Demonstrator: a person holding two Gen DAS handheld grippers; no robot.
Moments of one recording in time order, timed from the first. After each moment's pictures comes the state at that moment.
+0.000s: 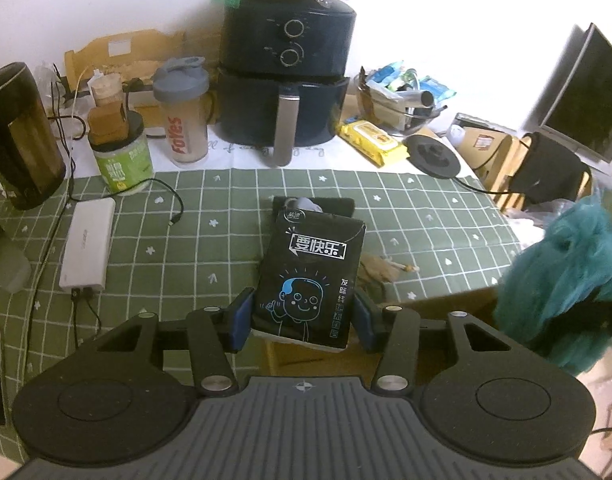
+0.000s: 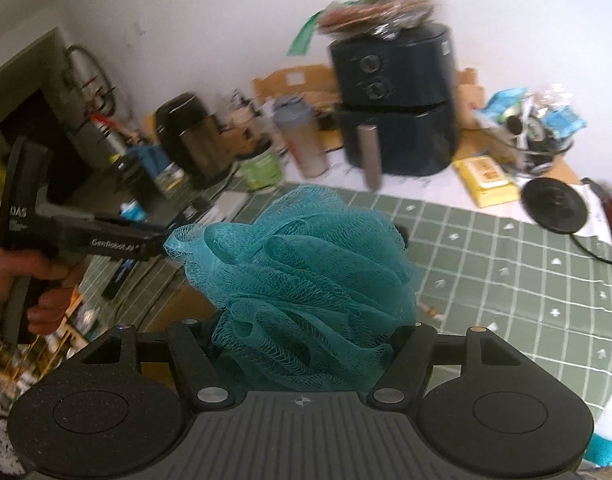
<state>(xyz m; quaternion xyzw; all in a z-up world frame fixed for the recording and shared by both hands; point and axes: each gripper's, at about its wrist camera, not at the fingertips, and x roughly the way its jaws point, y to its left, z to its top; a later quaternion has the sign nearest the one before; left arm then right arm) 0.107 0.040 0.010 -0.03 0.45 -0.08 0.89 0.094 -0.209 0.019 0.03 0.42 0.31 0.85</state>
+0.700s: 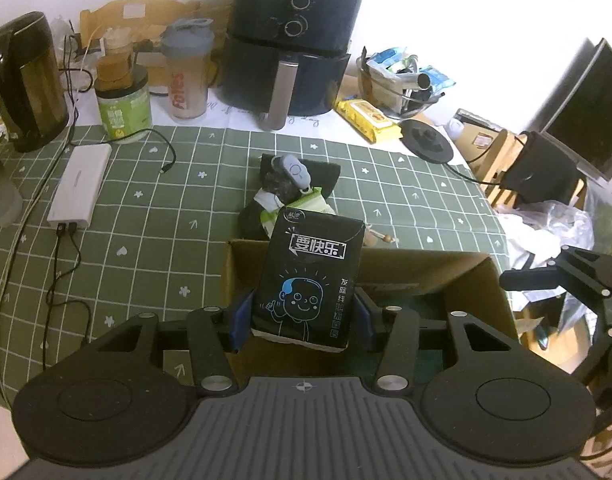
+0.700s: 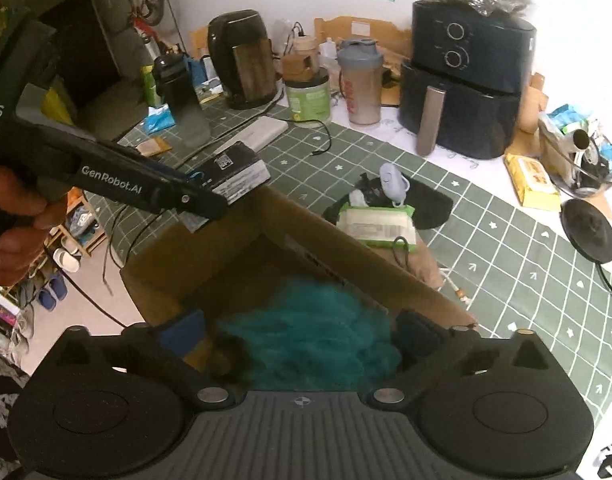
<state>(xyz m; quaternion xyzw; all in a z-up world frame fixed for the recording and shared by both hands) 0.068 0.027 -0.003 -0.08 0.47 -0.07 0.88 0.065 -0.157 -0.012 -0.10 0.43 0.36 0.82</state>
